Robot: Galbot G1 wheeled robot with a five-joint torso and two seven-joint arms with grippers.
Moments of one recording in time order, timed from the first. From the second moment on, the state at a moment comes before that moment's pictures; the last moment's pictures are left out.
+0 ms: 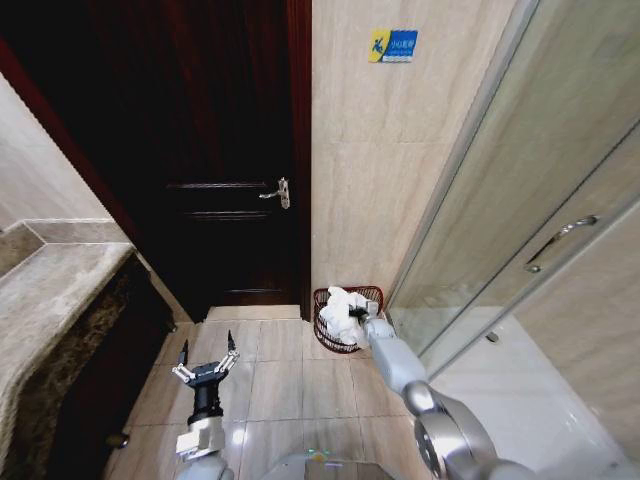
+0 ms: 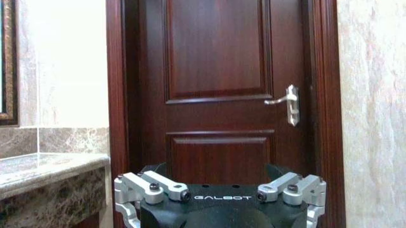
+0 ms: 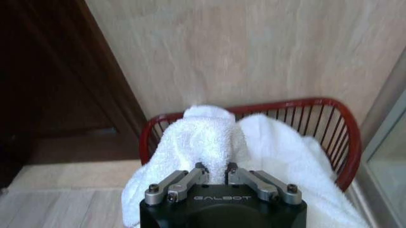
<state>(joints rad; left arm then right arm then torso) 1.84 -1.51 -0.55 -2.04 0.03 -0.44 -0.34 -0.48 1.54 0.31 0.43 0.25 -0.10 -0.15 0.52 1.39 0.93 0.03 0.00</state>
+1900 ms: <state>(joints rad) 1.80 -1.50 -0.53 -2.09 -0.06 -0.39 -0.31 -1.35 1.32 0.45 1.89 0.16 -0.21 -0.03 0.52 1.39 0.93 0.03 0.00</state>
